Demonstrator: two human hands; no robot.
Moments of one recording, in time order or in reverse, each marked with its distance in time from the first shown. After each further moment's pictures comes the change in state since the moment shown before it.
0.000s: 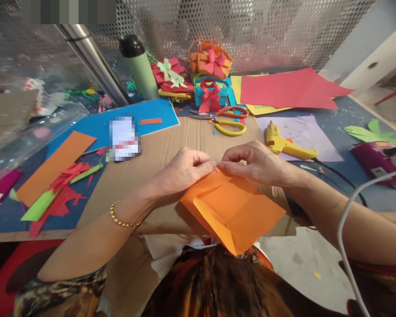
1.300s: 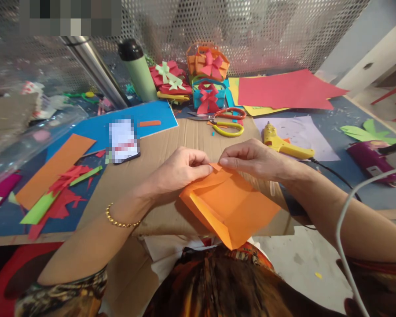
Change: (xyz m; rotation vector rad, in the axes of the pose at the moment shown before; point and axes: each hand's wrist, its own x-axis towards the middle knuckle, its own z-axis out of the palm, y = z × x) left_hand 0.001 0.003 -0.005 -0.061 -0.010 -0.071; right_hand 0.001 0.010 -0.007 0.169 -0.100 -0.033
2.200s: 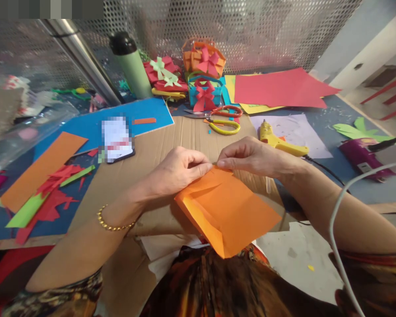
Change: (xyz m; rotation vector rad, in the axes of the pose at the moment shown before) left_hand 0.000 0.001 -0.002 0.313 0.016 0.200; right_hand 0.001 0.002 -0.001 0.065 -0.051 0.055
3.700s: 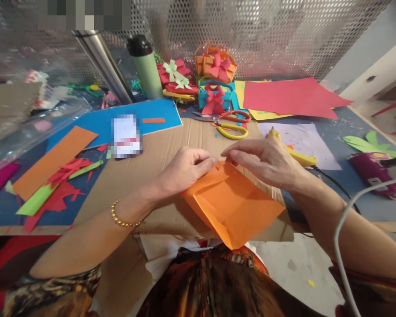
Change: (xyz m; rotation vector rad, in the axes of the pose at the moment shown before) left_hand 0.005 -0.008 0.009 -0.165 0.116 -0.063; right_hand -0.009 -0.017 0.003 -0.406 0.342 -0.143
